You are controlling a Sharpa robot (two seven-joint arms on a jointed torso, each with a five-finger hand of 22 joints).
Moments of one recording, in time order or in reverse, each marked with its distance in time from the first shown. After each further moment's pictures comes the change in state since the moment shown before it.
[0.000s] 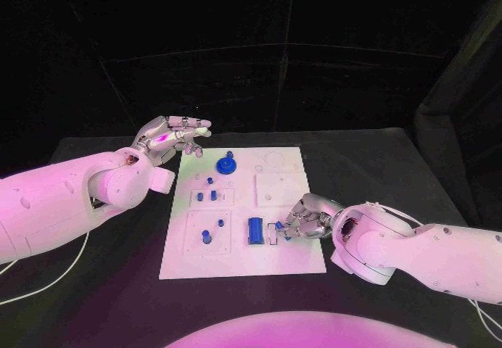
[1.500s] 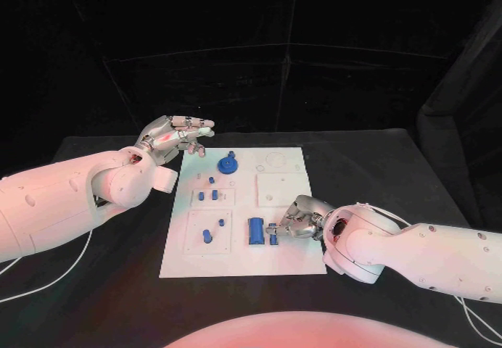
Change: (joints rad) left arm 0.000 0.001 0.000 0.000 0.000 0.002 -0.004; left_hand 0.000 0.000 0.000 0.000 0.000 0.000 0.000 0.004 -0.001 -0.004 -0.004 0.007 0.000 -0.004 0.004 0.000 -0.003 0.000 0.000 0.000 0.000 -0.001; right arm 0.000 0.064 0.000 -0.037 0.041 -0.008 -0.029; right_hand -0.164 -0.046 -0.103 0.115 -0.140 0.058 -0.013 0.006 0.026 0.019 -0.012 0.025 -0.007 0.000 -0.014 0.009 0.000 0.000 -0.004 -0.011 0.008 0.000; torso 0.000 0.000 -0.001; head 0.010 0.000
